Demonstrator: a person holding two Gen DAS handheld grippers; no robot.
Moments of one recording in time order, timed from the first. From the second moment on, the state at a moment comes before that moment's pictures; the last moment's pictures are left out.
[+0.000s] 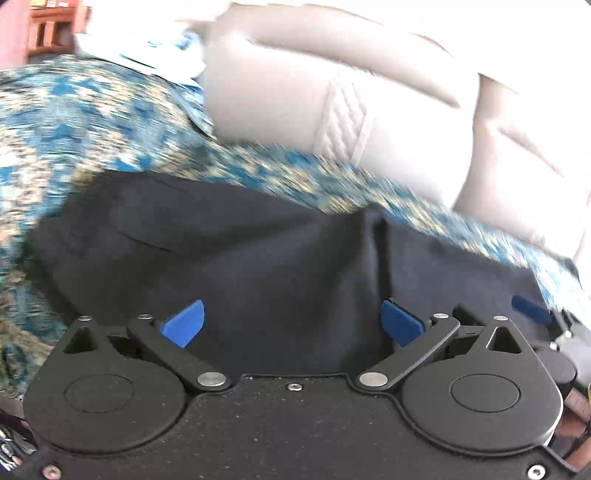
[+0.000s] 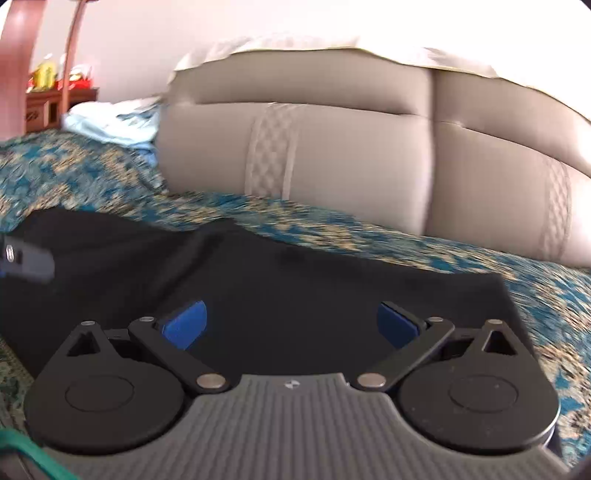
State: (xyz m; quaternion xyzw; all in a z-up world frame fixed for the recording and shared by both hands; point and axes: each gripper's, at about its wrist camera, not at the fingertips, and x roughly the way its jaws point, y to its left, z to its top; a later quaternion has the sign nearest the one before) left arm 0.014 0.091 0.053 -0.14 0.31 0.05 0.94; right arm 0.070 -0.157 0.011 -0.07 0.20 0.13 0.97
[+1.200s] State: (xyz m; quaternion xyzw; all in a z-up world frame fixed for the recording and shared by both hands) left arm 0.022 0.247 -0.005 -0.30 0.26 0.20 0.90; right arm 0.071 -0.091 -0.020 -0.11 0.23 0.21 0.94
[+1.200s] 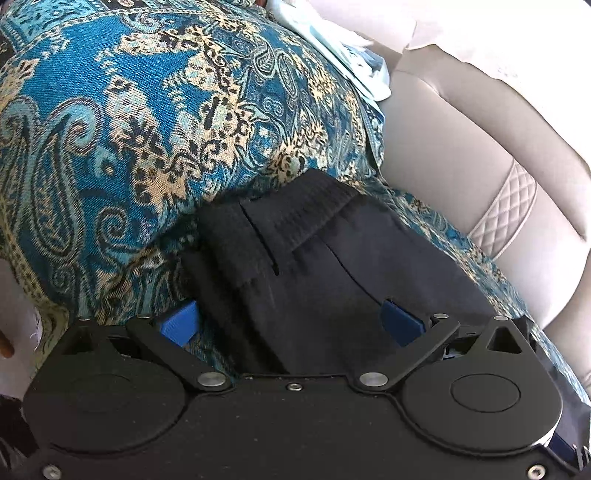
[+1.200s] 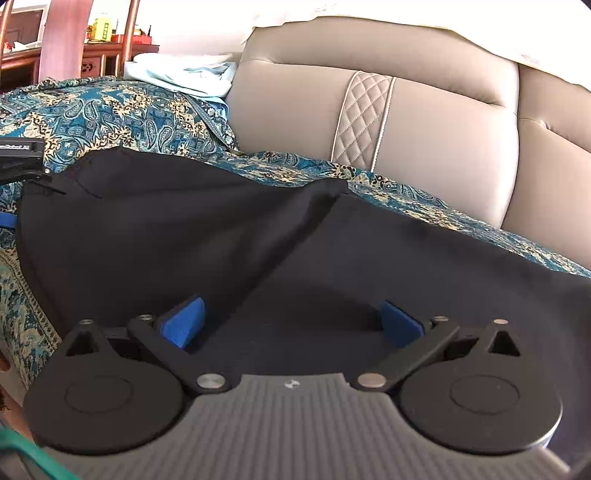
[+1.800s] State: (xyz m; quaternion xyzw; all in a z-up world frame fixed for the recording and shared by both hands) left arm 0.044 0.241 -0.005 -0.24 0.29 0.23 0.90; right arm 0.071 -0.093 -0.020 -0.11 0.23 0.21 0.94
